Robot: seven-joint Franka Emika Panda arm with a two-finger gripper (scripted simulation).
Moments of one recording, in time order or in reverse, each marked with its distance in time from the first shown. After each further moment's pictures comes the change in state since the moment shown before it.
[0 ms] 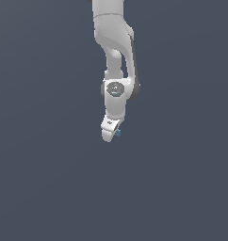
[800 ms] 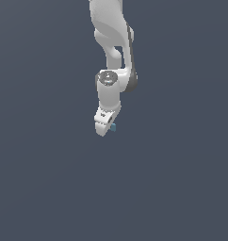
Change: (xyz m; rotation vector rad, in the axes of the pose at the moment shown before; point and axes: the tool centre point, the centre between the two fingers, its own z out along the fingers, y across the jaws) arm -0.027 0.004 -0.041 0.001 -0.001 -0.001
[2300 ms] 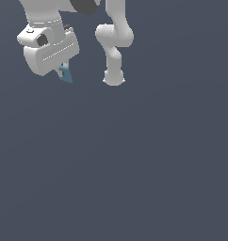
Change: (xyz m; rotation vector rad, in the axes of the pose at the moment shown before) arm -0.176 0.032 -0.275 -0.002 0.003 0.001
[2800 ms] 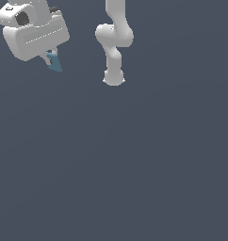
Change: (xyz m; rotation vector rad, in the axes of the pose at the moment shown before) arm -0.028 0.008 -0.043 0.000 -0.003 0.001
